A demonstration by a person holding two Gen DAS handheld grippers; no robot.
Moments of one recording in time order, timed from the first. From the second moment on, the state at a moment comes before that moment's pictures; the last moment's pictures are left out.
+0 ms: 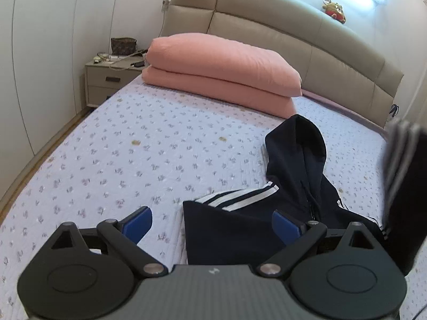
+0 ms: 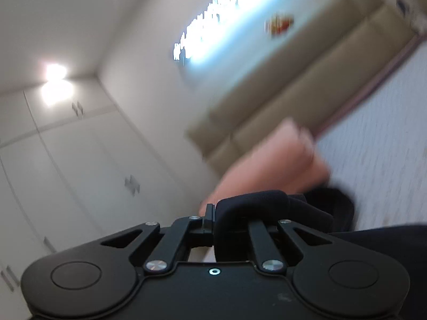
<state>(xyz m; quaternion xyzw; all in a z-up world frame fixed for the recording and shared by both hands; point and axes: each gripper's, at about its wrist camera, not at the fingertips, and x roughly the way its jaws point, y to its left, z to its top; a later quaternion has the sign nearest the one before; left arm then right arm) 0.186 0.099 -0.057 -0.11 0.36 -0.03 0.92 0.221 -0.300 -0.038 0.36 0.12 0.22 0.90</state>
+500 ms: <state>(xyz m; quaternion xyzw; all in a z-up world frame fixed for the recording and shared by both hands) 0.207 0.088 -0.108 -0.19 0.40 -0.09 0.89 0.191 -0.152 -0.162 0.09 0.29 0.30 0.90</state>
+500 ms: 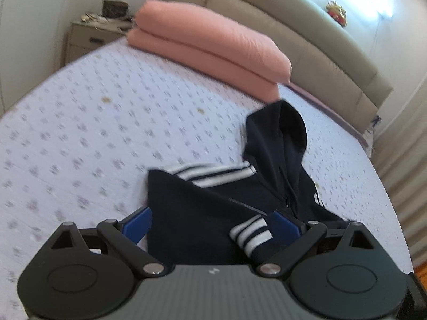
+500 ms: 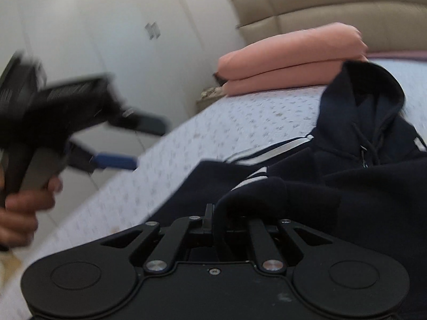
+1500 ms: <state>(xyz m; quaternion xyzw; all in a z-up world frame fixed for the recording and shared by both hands) 0.195 0.052 -0.087 -0.09 0.40 -0.15 0.90 0.208 -0.313 -0.097 0.11 0.28 0.14 0.94</state>
